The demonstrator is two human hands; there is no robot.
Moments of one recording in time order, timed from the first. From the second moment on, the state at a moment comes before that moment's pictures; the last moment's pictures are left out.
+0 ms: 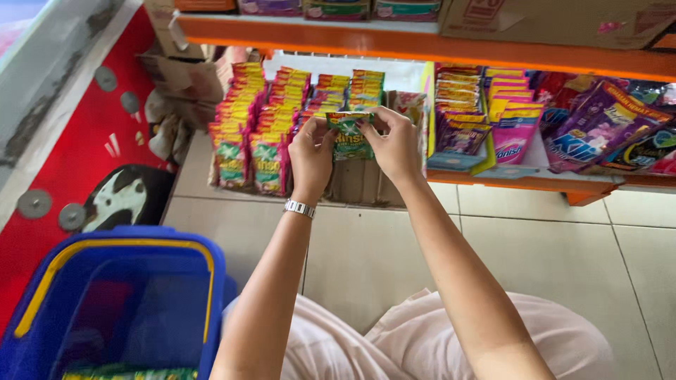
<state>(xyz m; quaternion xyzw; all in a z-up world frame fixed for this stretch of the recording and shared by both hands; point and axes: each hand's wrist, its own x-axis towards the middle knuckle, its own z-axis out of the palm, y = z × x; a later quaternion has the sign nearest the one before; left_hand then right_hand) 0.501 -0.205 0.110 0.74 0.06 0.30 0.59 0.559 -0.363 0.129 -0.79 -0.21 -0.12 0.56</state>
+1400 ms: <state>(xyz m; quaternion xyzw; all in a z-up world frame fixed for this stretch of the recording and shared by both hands) 0.511 -0.199 0.111 0.93 -0.07 0.26 0.26 0.566 -0.343 0.089 -0.89 -0.17 -0.25 0.35</state>
